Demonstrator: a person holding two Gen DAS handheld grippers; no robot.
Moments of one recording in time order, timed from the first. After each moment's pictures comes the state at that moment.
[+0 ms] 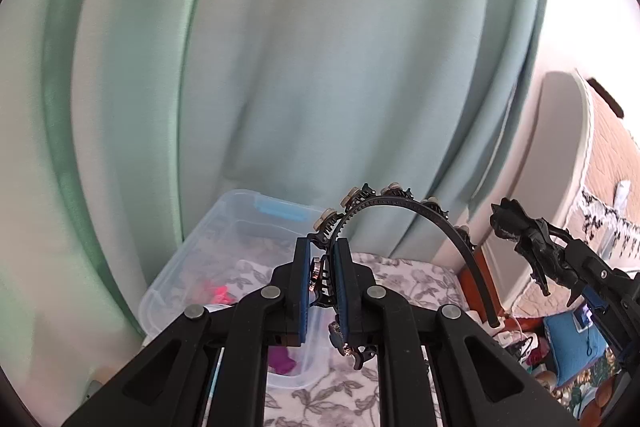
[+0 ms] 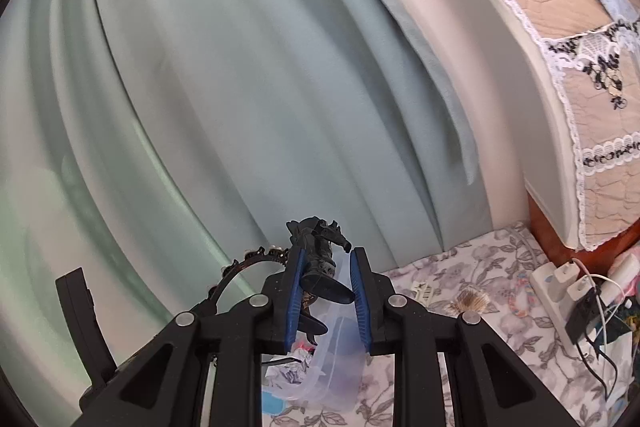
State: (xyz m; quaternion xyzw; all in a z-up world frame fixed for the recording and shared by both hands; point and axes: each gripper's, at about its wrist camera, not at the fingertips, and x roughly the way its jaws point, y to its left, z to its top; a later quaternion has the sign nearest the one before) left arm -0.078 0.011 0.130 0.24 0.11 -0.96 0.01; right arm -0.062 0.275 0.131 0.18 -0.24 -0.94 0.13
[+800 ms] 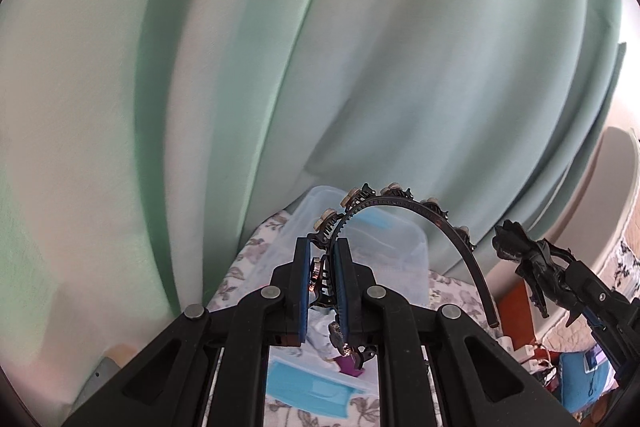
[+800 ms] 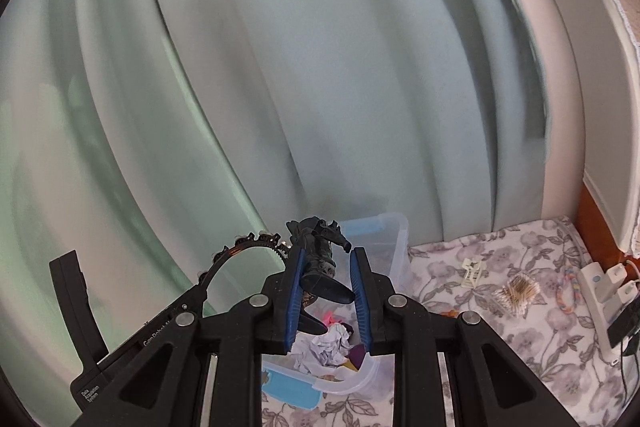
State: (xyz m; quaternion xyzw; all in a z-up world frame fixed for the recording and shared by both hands) left arm -0.070 -0.091 0.103 0.25 0.18 -0.95 0.08; right arm -0.092 0.165 0.113 0.24 -0.16 -0.94 0.18
